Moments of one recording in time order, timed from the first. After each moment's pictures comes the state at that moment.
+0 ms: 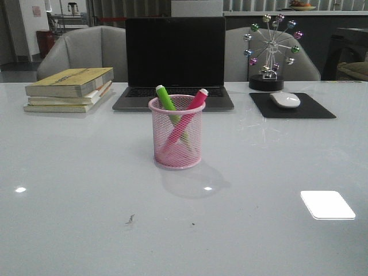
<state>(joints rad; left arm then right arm) -0.07 0.73 -0.82 -0.18 0.35 0.25 -0.04 0.67 -0.62 0.00 0.59 -0.09</state>
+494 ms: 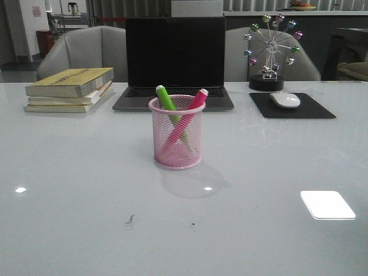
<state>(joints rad) -0.07 0.53 -0.63 -0.22 0.36 0.25 -0.04 0.67 -0.62 0.00 0.59 -0.09</state>
